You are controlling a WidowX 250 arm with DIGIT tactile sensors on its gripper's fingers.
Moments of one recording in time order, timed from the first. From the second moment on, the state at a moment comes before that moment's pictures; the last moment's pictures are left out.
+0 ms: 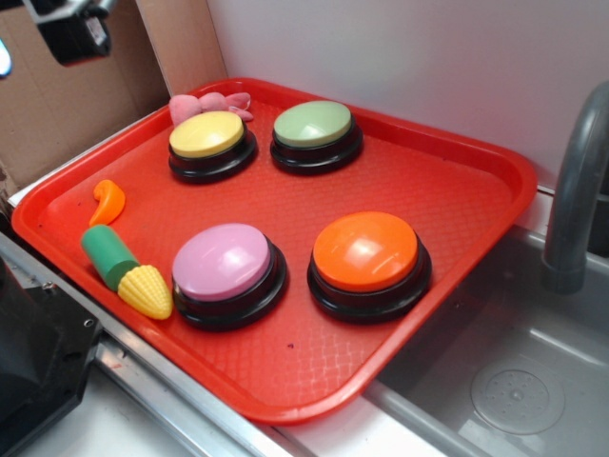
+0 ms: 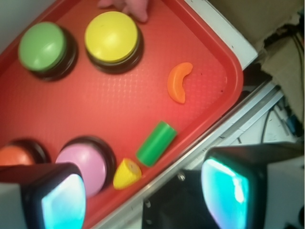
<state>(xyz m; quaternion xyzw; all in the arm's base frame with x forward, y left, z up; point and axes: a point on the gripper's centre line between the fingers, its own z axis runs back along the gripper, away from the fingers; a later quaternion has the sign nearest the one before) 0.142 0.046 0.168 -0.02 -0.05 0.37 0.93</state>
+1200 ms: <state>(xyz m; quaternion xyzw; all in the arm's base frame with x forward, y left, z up) 0.169 0.118 0.015 0.01 -0.07 0.42 0.91</state>
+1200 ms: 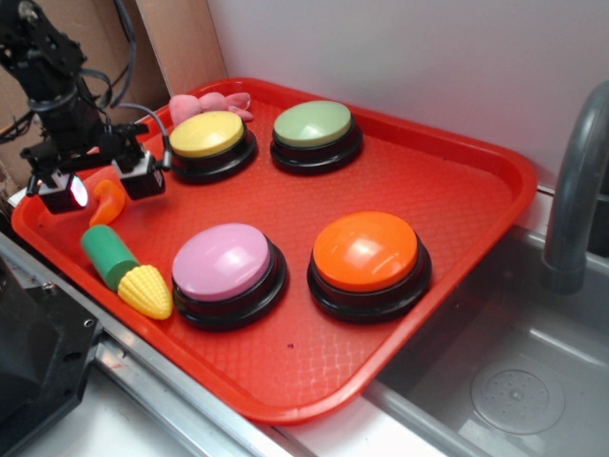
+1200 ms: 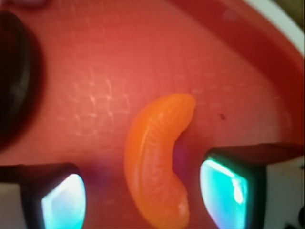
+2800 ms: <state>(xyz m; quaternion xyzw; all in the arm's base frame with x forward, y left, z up) 0.193 0.103 0.058 0.00 -0.07 0.42 0.90</state>
